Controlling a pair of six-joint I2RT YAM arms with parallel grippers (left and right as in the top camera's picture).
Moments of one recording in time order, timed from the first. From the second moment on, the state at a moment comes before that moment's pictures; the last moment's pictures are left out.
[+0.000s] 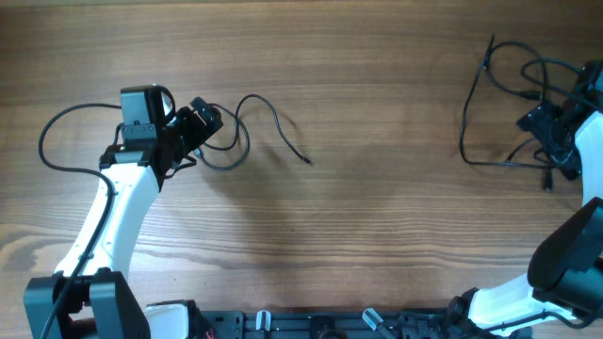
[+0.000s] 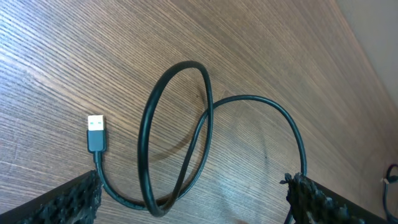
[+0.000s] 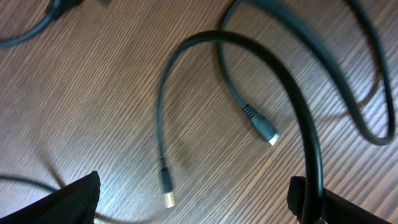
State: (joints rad) left arm 0.05 1.47 0.92 -0.38 0.23 -0.65; right arm -0.45 1.74 1.33 -0.86 0.19 0.49
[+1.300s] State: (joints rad) left arm 0.51 1.47 0.92 -0.50 0.27 -0.70; right arm 0.39 1.71 1.55 -0.76 -0.61 0.05
